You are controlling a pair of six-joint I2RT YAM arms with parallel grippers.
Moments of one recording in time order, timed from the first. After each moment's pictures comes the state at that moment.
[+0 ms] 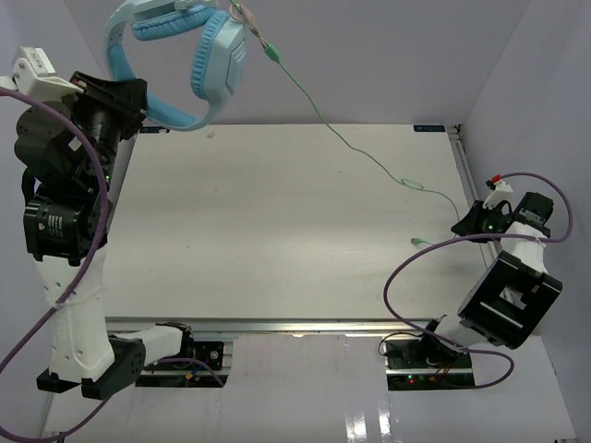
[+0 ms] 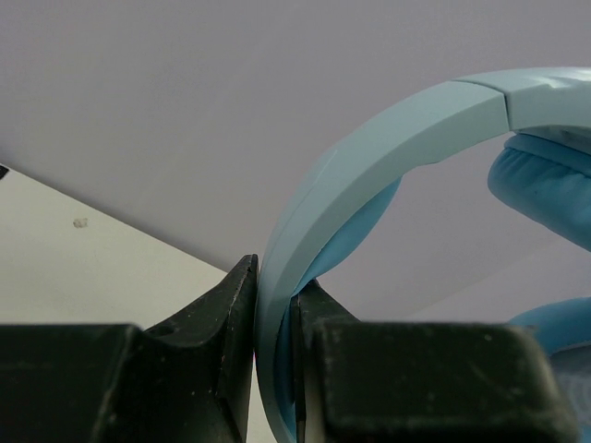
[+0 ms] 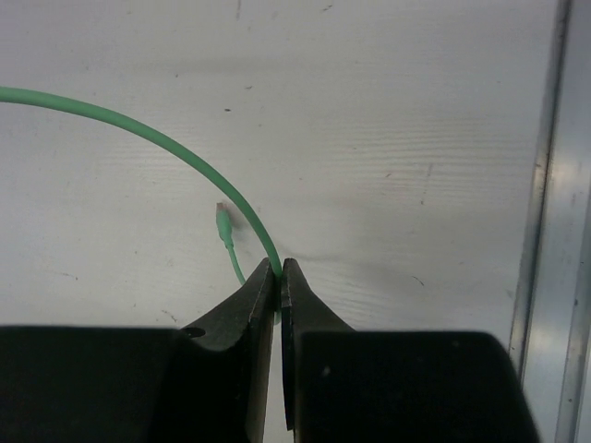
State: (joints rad) left arm -0.15 1.20 2.05 -0.71 -0.19 -0.70; right arm -0.60 1.41 0.90 -0.48 -0.74 -0.38
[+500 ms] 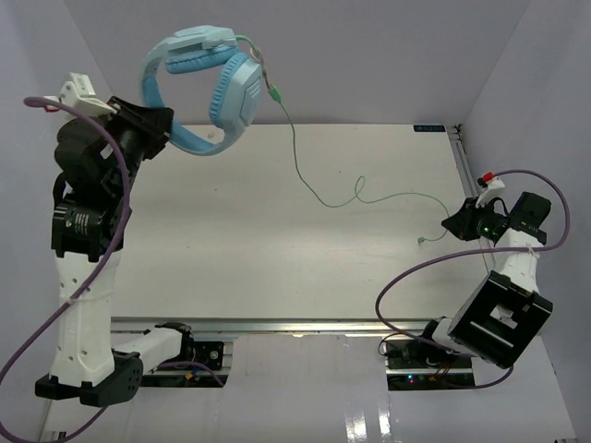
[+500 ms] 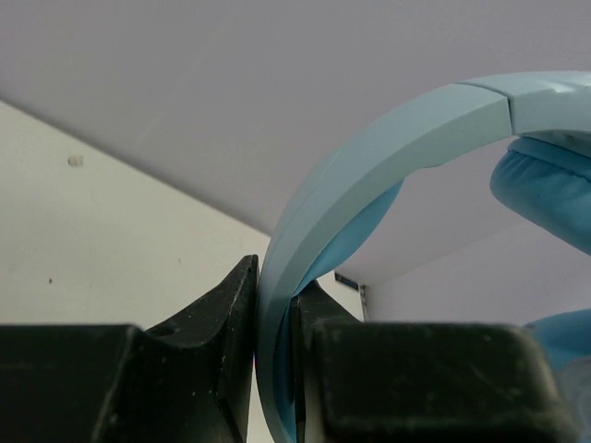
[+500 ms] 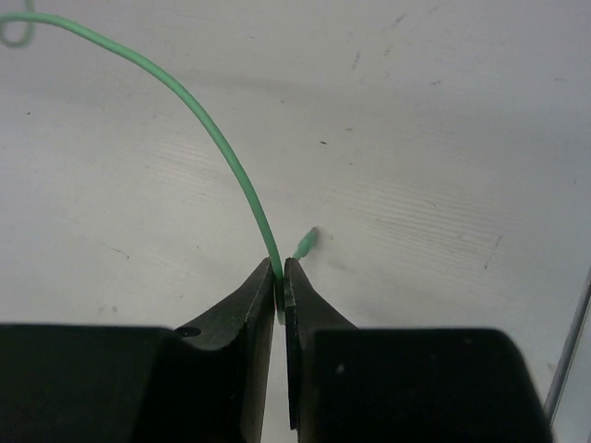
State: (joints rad) left arm -0.15 1.10 1.78 -0.64 -0.13 -0.73; right arm -0.60 1.30 0.87 -0.50 -0.91 -0.48
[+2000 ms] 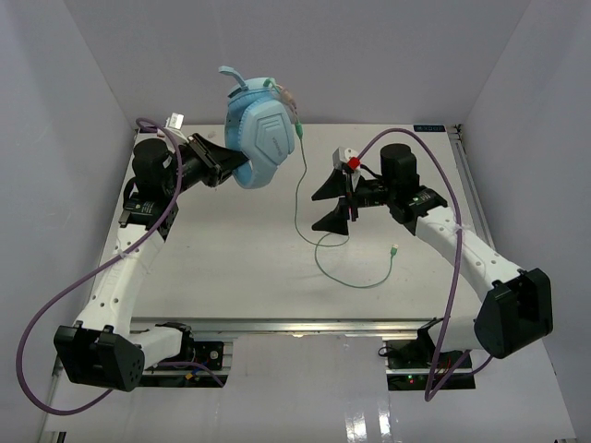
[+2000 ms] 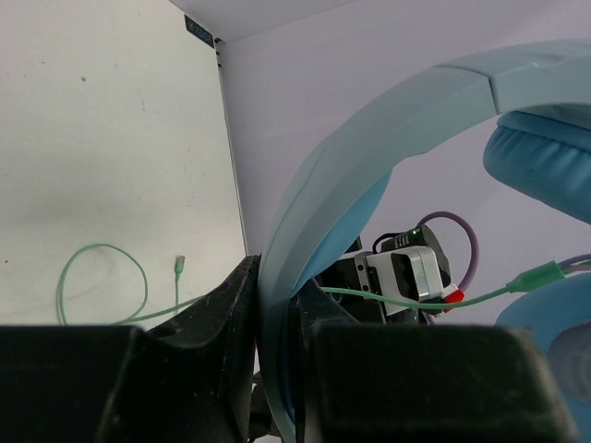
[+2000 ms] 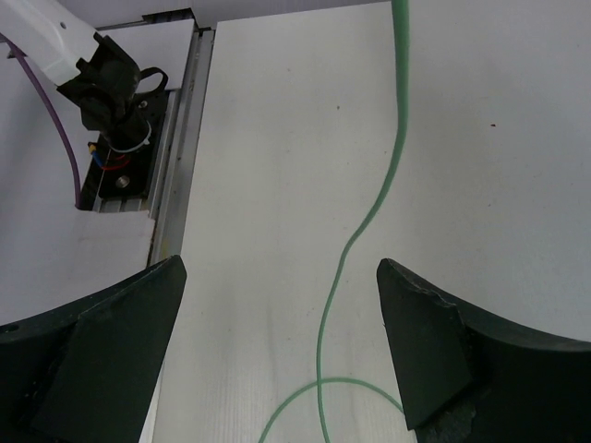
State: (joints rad) left arm -0.16 1.16 1.14 -0.10 0.59 -1.12; right arm 0.47 1.35 1.10 -0.11 -1.11 -0.25
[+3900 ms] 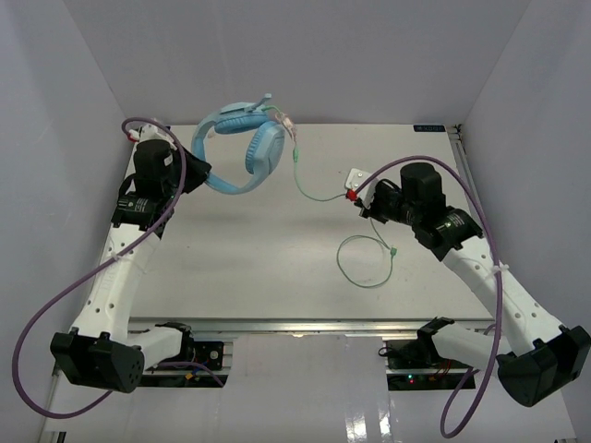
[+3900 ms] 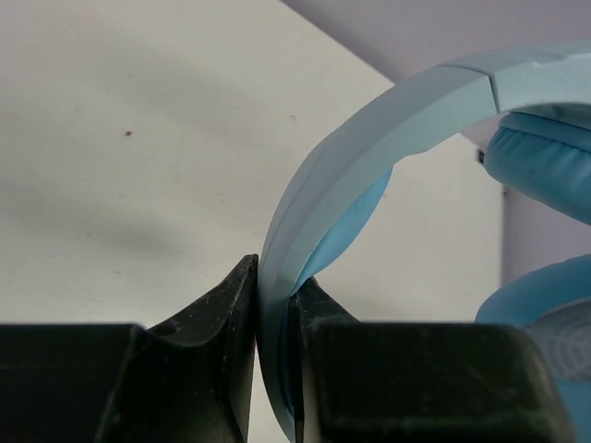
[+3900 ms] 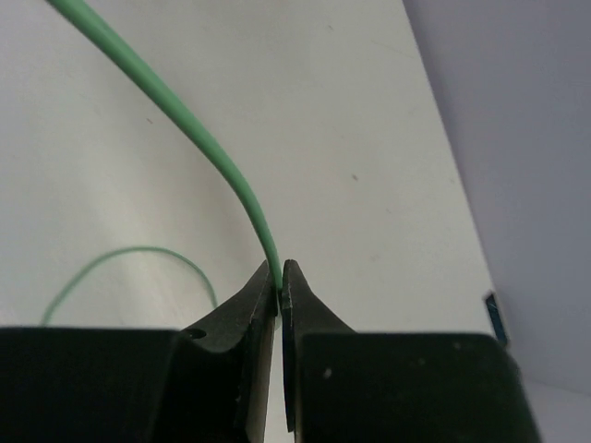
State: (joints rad) left arm -0.16 1.16 1.23 -0.48 -0.04 -0.65; right arm 0.49 1.06 1.07 -0.48 -0.31 -0.80
